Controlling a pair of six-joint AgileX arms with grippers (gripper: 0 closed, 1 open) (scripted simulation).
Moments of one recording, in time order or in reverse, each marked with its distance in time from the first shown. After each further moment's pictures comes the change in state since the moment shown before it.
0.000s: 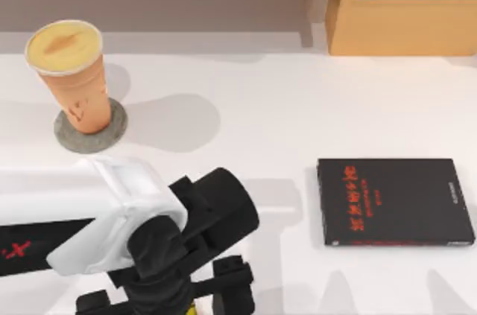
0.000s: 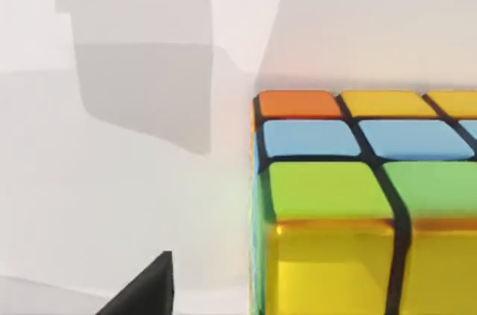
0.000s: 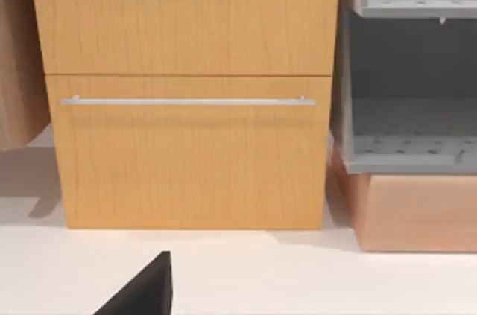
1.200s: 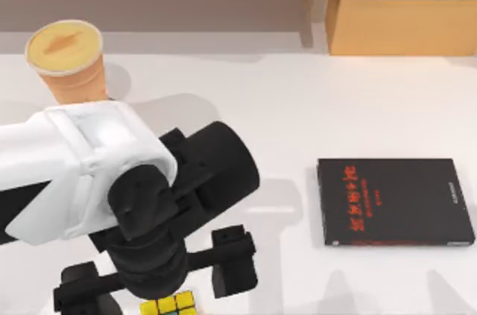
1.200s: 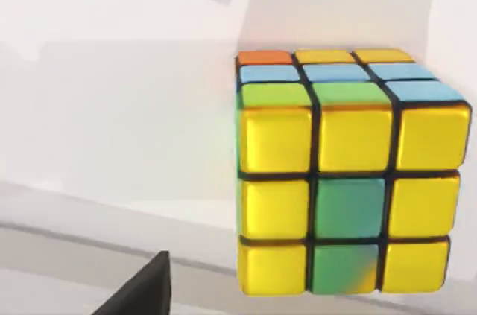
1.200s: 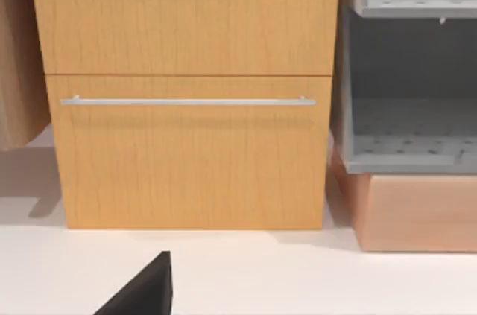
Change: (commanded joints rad) left arm 0.003 -0.092 0.168 -0.237 0.000 0.017; right arm 0.000 0.000 0.000 0.000 0.000 0.000
